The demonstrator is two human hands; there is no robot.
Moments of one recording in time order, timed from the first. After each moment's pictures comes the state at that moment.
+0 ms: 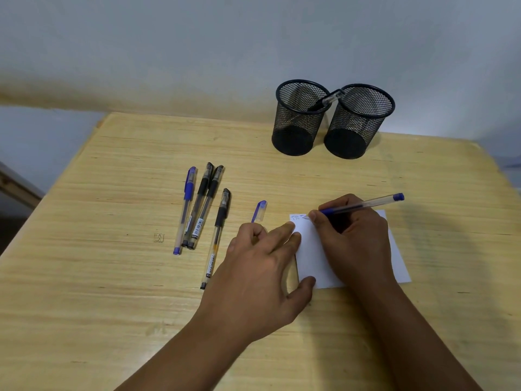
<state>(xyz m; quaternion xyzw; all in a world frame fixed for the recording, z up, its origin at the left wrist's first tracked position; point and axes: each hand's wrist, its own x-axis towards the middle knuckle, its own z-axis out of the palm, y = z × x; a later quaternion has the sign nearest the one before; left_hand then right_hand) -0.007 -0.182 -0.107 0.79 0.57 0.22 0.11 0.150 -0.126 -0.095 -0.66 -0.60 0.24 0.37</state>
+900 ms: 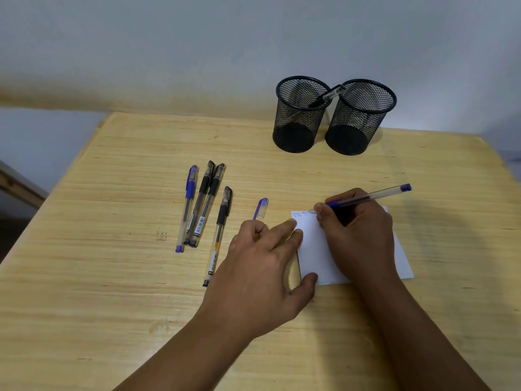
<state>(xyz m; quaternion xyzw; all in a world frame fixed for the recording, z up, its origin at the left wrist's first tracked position) -0.007 -0.181 -0.107 0.79 0.57 0.21 0.11 0.151 -0.124 -0.094 -0.67 -0.58 0.24 0.39</state>
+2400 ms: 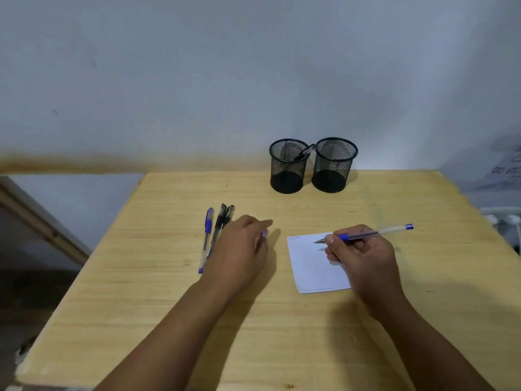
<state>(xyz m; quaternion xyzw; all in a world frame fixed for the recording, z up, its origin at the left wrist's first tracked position) -0.039 -0.143 -0.076 0.73 0.61 0.26 0.13 0.175 -0.167 -0.059 -0.59 -0.43 0.44 0.53</state>
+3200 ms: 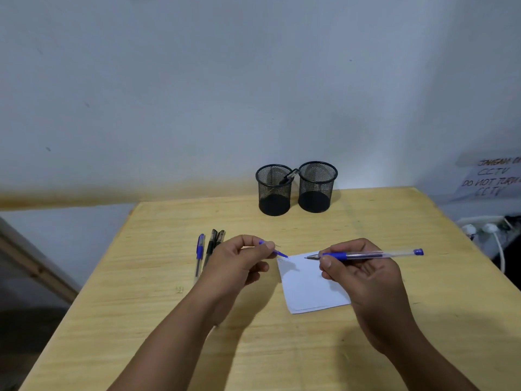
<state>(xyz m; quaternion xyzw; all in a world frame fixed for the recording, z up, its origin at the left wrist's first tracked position) -0.022 -0.163 -0.015 0.41 0.55 0.42 0.60 0.179 -0.200 -0.024 -0.50 -0.45 0.45 0.59</state>
